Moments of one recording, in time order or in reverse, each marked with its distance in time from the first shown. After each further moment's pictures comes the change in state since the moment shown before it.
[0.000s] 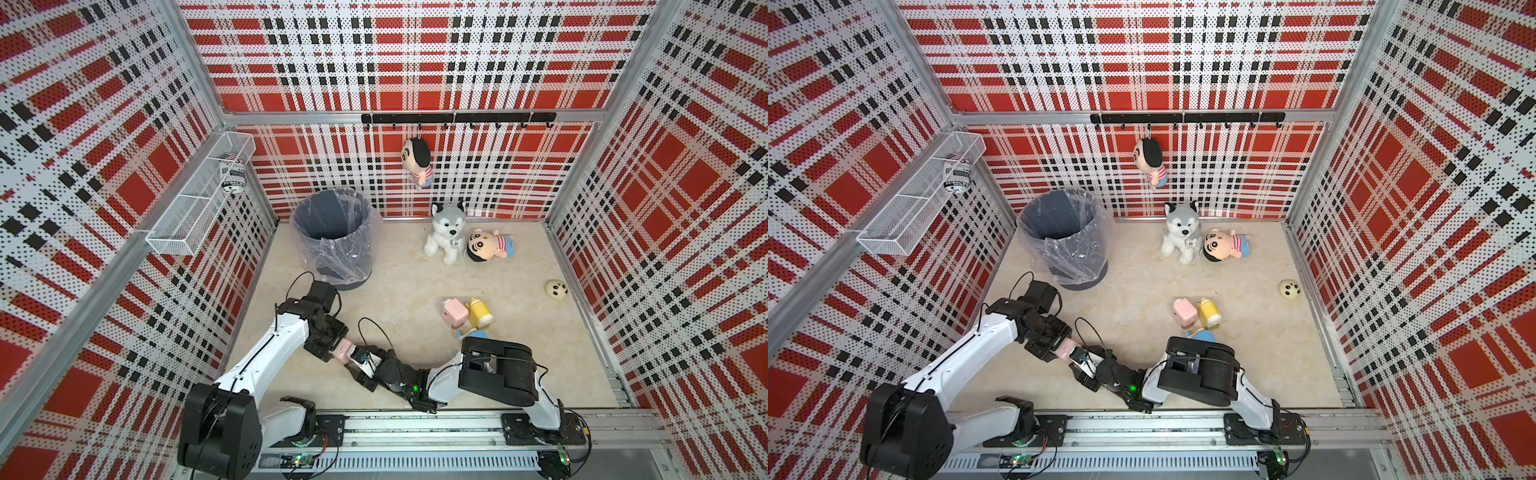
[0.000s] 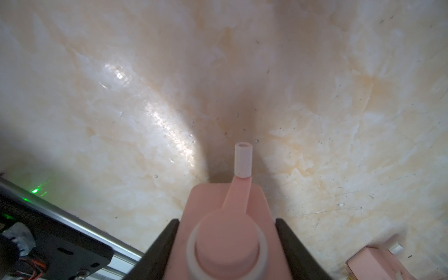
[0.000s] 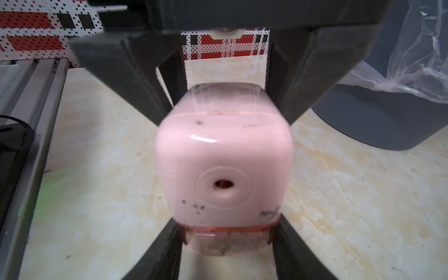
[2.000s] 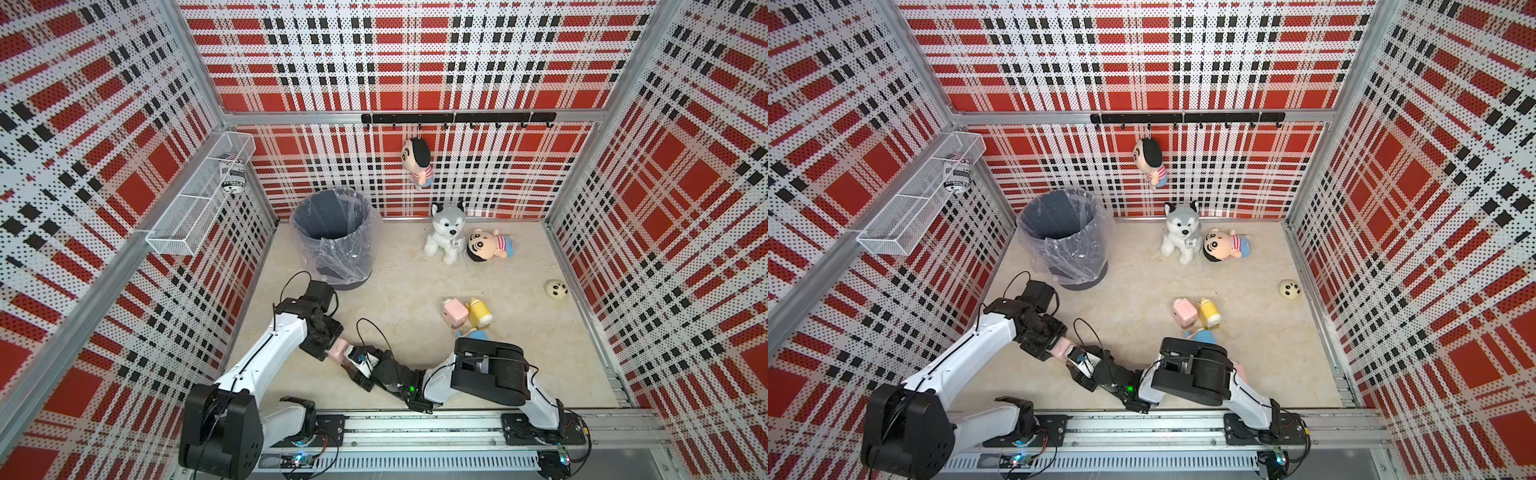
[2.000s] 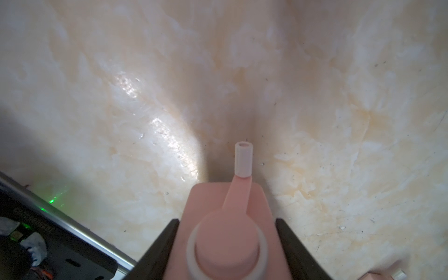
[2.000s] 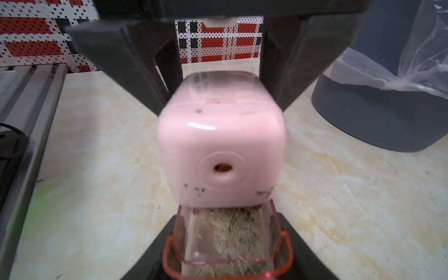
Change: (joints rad) left arm 0.042 0.000 0.000 -0.004 -0.084 0.005; right arm 0.009 0.050 0.029 0.036 0.002 0.015
